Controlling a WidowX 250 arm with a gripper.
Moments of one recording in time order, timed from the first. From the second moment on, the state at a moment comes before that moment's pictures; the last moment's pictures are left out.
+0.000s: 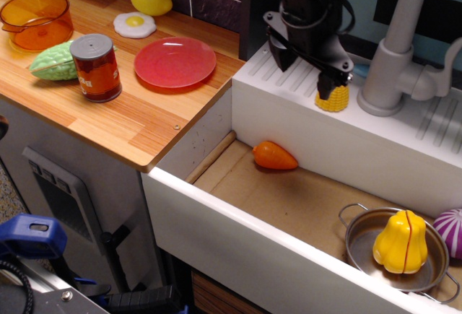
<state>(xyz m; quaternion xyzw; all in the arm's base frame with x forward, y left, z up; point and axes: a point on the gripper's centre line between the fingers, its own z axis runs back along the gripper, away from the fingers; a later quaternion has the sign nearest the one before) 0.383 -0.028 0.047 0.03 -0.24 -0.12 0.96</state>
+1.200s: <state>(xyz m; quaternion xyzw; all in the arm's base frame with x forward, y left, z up) 0.405 -0.035 0.014 0.01 -0.27 -0.13 0.95</state>
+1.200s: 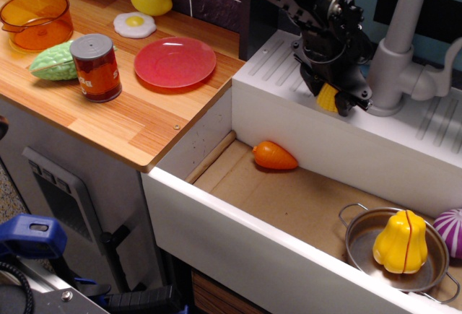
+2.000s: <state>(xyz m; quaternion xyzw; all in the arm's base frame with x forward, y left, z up) 0.373 0.098 0.060 0.07 -0.22 -0.11 0.97</state>
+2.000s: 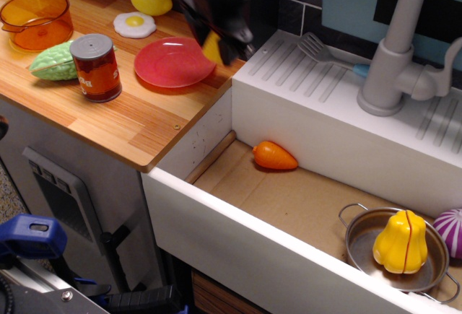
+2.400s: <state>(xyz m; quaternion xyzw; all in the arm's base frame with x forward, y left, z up) 0.376 0.132 0.056 0.08 -0.23 -0.09 0.97</state>
